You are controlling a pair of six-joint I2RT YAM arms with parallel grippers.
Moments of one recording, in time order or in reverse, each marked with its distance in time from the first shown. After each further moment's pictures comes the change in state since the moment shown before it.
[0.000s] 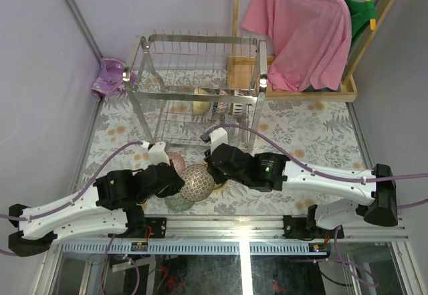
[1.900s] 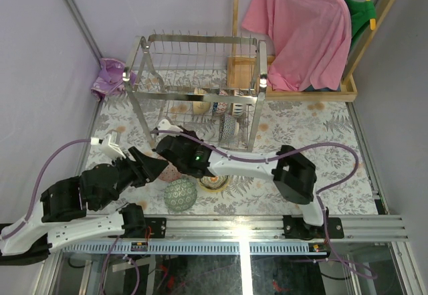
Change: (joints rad) left arm -0.003 -0.288 0.179 -0.030 -0.154 -0.006; right arm -0.046 0.631 0.399 0.195 0.599 -0.535
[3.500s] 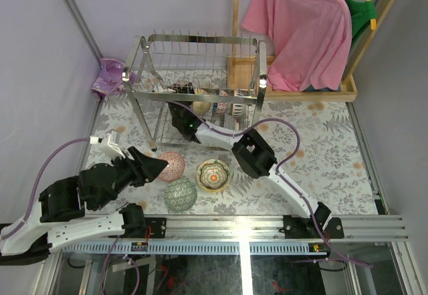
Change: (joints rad) left arm 0.000 -0.001 0.015 0.001 0.010 0.034; right arm -0.315 0.694 0.641 0.847 -0.064 -0.951
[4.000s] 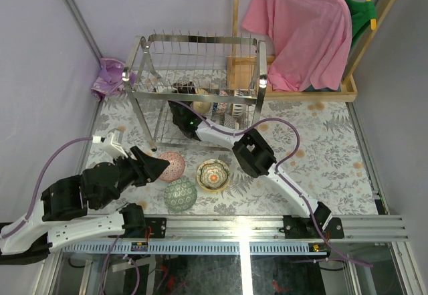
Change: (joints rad) left arm 0.000 0.018 0.001 0.002 0.001 0.008; right arm -0.013 0.017 0.028 -0.066 -0.015 0.034
